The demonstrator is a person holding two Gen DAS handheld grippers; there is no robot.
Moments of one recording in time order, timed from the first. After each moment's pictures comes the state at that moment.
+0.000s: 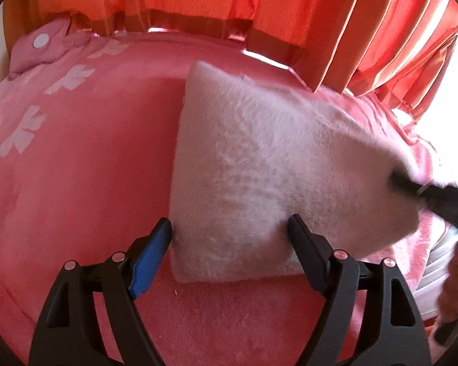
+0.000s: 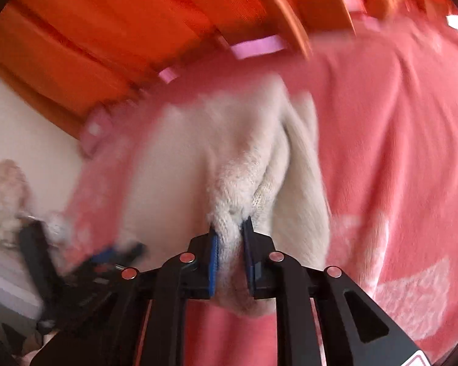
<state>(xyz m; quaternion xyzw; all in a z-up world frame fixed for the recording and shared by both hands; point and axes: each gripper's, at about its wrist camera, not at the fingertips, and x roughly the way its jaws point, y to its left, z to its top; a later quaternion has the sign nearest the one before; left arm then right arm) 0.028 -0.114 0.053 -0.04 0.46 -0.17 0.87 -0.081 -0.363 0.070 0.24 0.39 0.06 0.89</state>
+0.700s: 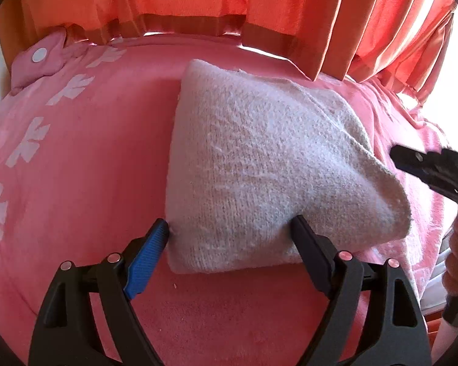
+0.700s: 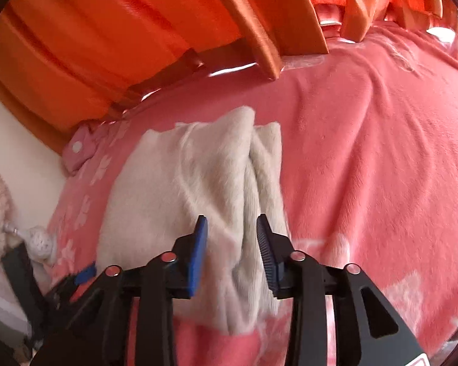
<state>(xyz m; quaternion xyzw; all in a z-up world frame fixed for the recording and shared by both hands) 0.023 -0.127 0.043 0.00 0.47 -0.15 0.87 -0.053 -0.388 0.025 0.25 0.42 -0.01 0.87</state>
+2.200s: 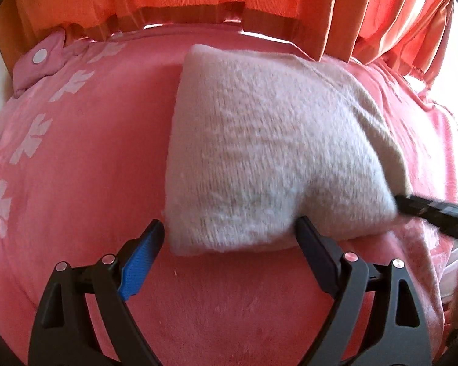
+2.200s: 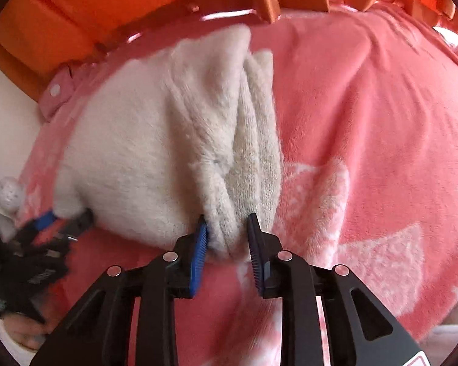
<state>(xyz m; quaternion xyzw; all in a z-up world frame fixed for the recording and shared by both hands) 0.015 -0.133 0.027 0.04 0.48 -0.14 0.86 -0.099 -0.360 0.014 0.17 0.50 -0.03 0.85</state>
